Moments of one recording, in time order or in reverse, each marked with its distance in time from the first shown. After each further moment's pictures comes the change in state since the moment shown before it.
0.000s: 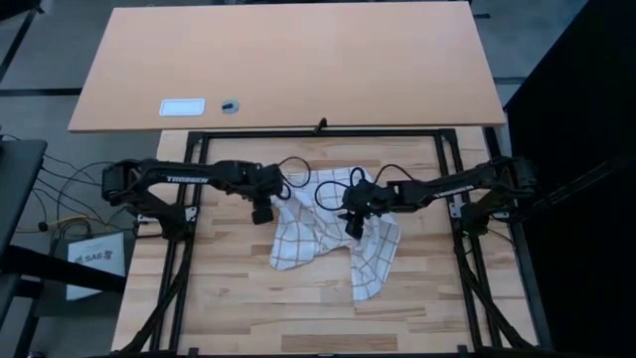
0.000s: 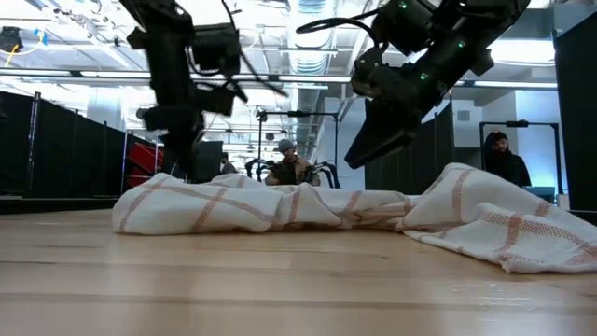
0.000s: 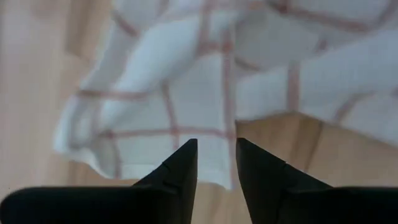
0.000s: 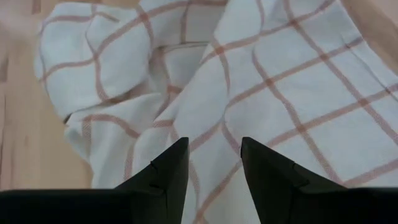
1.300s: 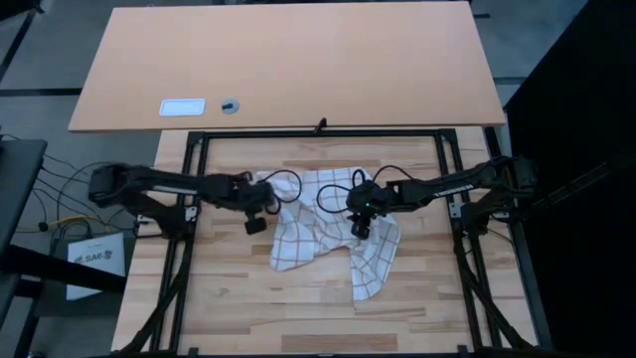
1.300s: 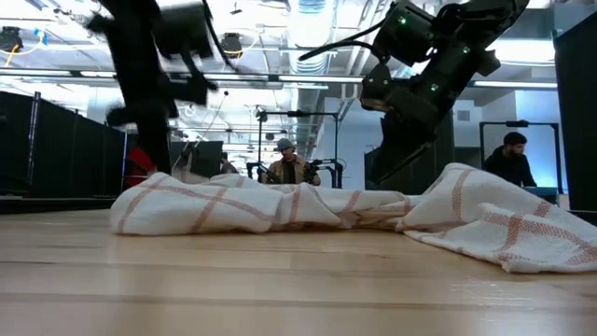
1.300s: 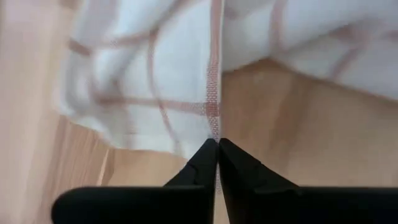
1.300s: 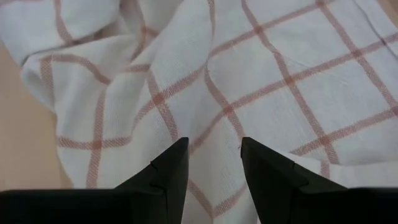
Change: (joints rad) left arm -0.172 -0.174 -0.094 -0.049 -0.143 -0.206; right arm -0.014 0.001 0.001 -0.144 0.000 -0.042
